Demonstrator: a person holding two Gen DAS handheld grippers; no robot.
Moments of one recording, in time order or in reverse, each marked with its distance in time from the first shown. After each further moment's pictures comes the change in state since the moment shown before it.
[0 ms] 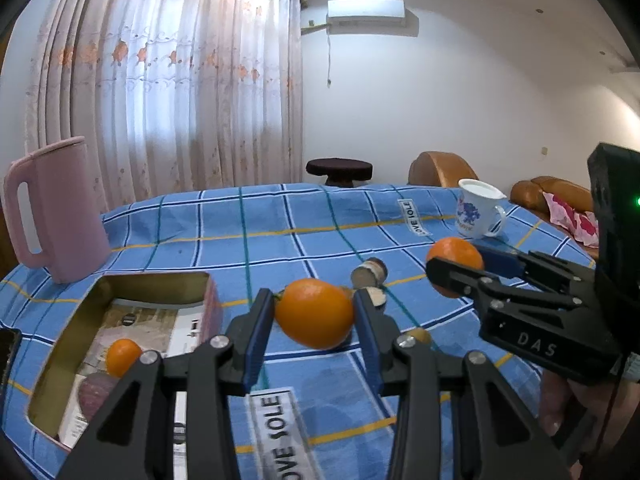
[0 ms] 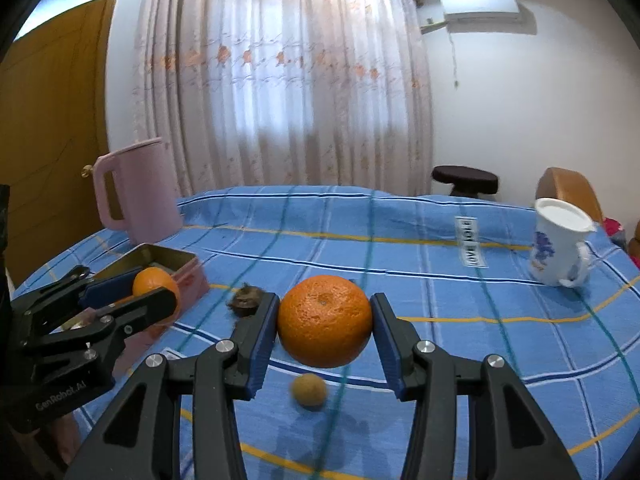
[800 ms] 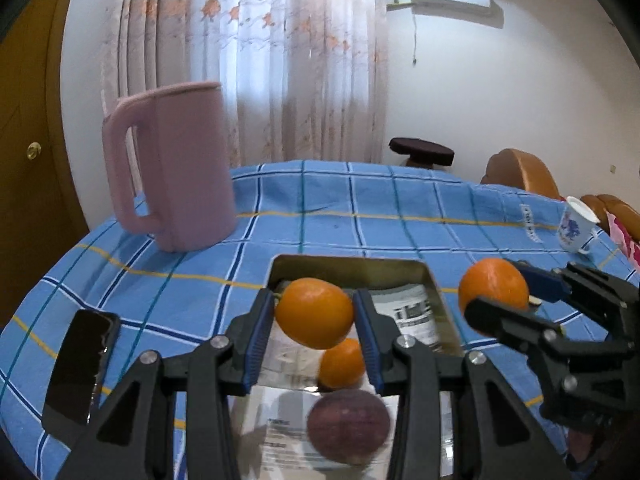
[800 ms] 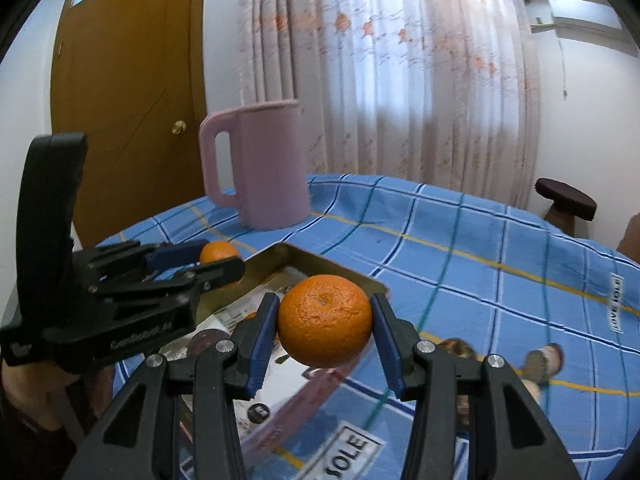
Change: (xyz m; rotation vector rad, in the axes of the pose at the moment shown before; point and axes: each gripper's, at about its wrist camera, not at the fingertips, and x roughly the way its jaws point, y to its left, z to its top) left arm -0.005 0.157 0.000 -0.138 0.121 0.236; right arm 0.062 0.150 0.031 -0.177 0.095 0.312
